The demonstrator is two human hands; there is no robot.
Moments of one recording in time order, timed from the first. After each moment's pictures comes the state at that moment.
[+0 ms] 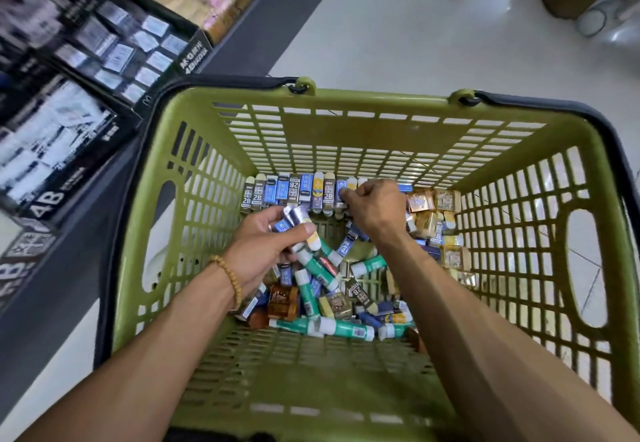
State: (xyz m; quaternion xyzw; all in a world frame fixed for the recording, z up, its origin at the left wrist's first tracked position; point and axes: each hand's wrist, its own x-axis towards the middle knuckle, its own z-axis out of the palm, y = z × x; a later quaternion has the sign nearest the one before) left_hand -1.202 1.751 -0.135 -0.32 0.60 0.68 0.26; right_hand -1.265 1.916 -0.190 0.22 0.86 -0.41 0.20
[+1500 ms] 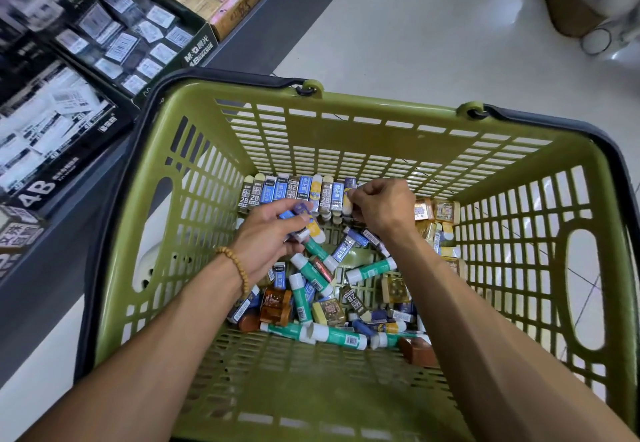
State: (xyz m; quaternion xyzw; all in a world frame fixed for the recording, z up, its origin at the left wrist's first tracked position) left_hand -1.216 1.758 -0.144 -0.33 0.58 0.70 0.26; right_hand -1.277 1.927 -0.184 0.21 0.85 -0.44 0.20
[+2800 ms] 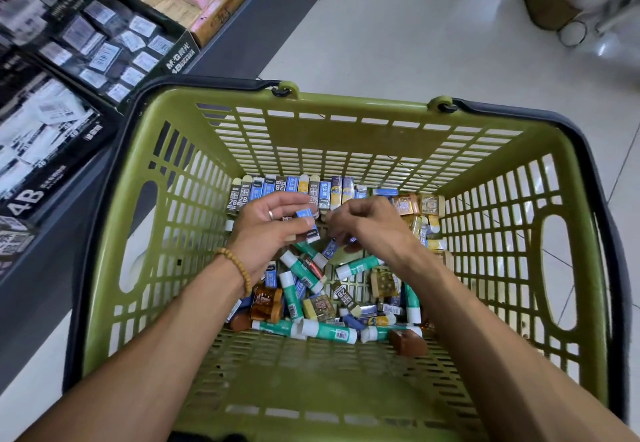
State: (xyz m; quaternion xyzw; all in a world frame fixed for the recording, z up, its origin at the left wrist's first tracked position) left_hand -1.215 1.775 -0.132 -0.29 0.63 0.69 0.21; right_hand -1.242 1.945 -0.135 0.11 0.75 -0.54 0.37
